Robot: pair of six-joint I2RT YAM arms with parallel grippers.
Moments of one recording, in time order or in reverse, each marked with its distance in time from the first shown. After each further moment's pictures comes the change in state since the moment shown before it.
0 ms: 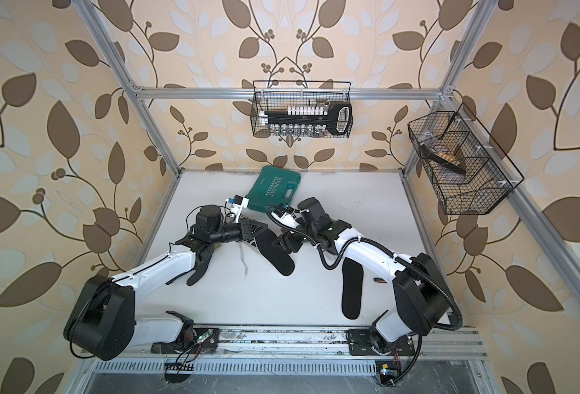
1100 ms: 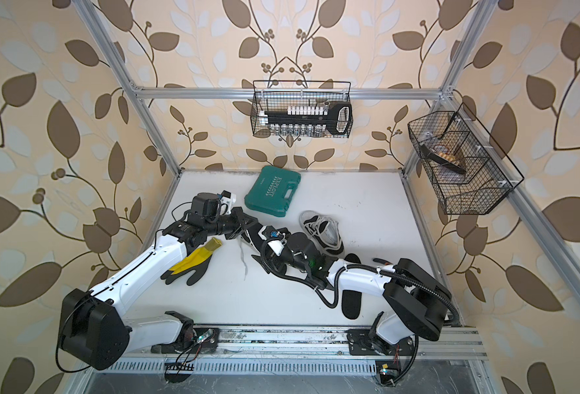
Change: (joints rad) left arm 0.000 -0.055 0.229 -0.479 -0.220 -0.183; right arm 0.272 0.018 -0.312 0.726 0.407 0.075
